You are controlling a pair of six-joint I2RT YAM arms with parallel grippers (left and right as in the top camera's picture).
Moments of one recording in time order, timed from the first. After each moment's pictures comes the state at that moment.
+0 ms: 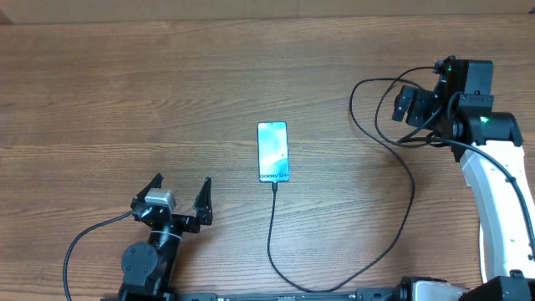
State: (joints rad) left arm -0.15 0.02 0.01 -0.08 0.03 -0.18; right arm -0.07 1.43 1.24 -0.74 0.01 0.17
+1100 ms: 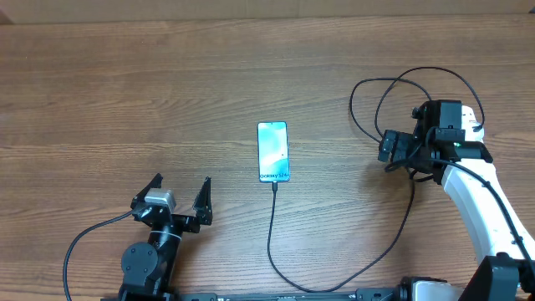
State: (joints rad) left arm -0.15 0.02 0.01 -0.08 0.02 -0.18; right arm -0.07 1.43 0.91 -0.63 -0.02 0.17
